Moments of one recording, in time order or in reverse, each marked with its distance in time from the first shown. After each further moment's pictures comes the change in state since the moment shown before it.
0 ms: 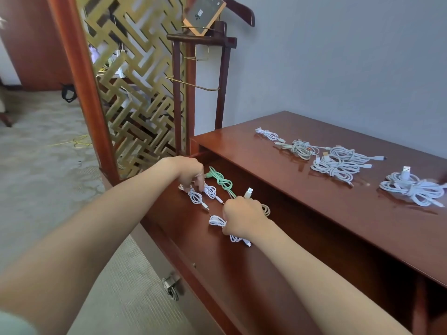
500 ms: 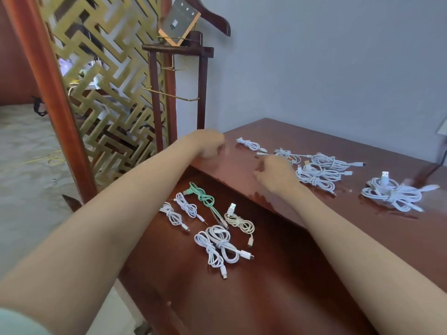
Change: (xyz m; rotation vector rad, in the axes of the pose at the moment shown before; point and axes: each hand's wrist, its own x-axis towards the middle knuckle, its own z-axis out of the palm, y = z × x) left_hand 0.046 0.031 -0.105 -0.056 0.446 -0.043; right_hand 0.040 0.114 -0.060 0.226 0.367 0.323
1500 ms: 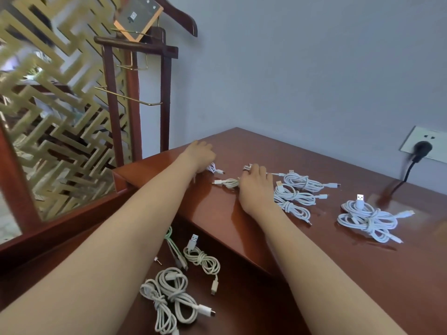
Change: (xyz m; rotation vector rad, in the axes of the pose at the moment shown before) left_hand 0.132 0.017 0.047 0.365 0.077 -0.015; right_hand 0.055 0.048 0.024 -0.468 0.014 0.041
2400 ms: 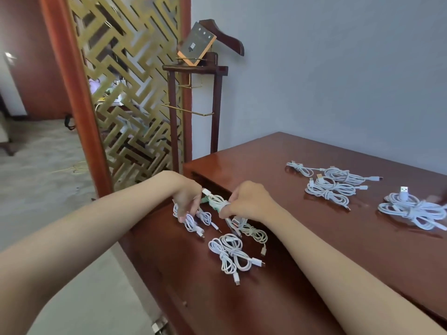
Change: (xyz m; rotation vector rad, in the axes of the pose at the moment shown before) left_hand -0.205 -0.040 -0.017 -0.442 -0.758 0.006; right_hand -0.095 -0.084 -0.070 0.759 -0.360 -0.144
